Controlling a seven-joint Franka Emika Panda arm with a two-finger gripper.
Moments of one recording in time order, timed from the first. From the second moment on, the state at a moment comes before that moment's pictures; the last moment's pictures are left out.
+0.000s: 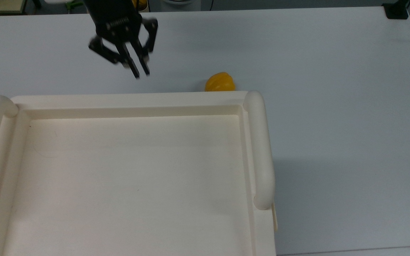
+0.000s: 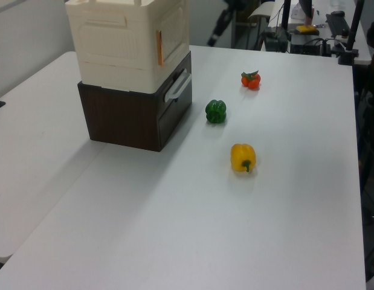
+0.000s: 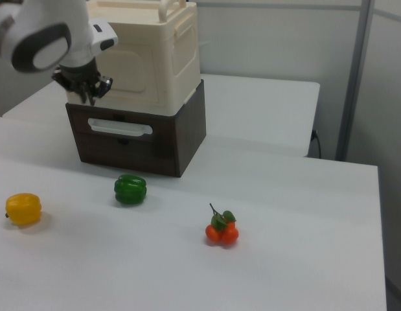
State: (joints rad) arm -0.02 0.18 -0.07 -1.54 0.41 2.05 -0.49
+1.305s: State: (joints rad) arm 0.11 -0.05 -0.04 -1.58 0.08 1.63 0.07
